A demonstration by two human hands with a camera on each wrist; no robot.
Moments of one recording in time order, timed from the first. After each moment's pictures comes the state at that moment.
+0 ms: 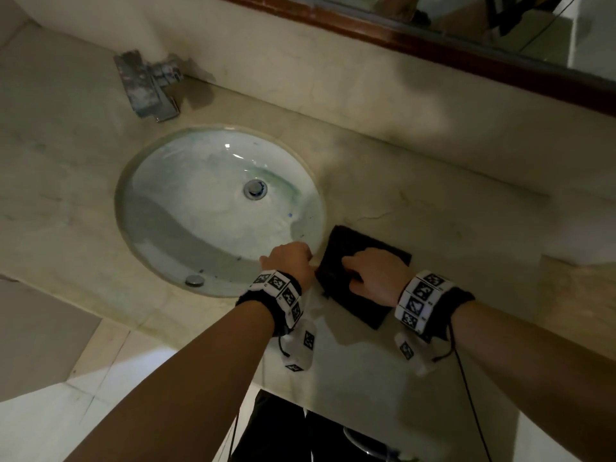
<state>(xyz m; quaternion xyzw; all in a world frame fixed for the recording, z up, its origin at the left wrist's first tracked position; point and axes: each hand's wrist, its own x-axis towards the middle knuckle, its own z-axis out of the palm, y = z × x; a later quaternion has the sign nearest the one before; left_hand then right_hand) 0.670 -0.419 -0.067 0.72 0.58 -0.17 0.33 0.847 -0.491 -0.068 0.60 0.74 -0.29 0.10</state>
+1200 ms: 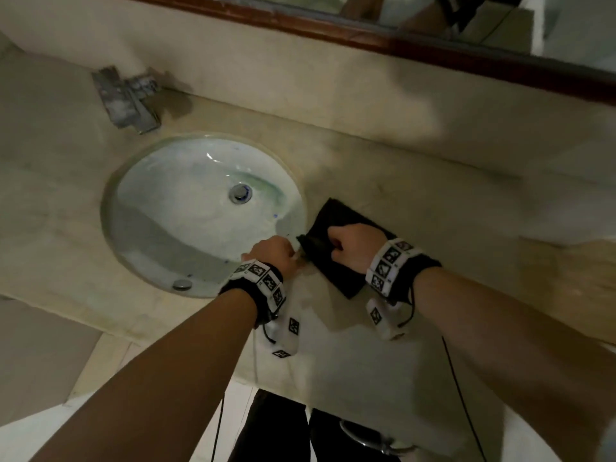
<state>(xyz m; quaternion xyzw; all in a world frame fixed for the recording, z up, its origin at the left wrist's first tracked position) 0.673 -0.418 -0.063 0.71 0.61 -0.15 0.32 0.856 -0.469 -0.059 0.67 0.67 -0.30 0.03</state>
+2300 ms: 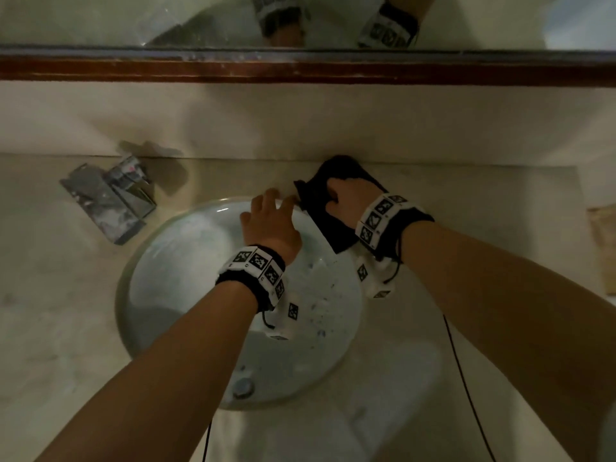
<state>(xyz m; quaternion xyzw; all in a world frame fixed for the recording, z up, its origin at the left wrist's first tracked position) 0.675 -0.212 -0.067 0.88 0.45 -0.12 0.14 0.851 -0.270 -0.081 0.78 0.56 -0.26 -0.05</state>
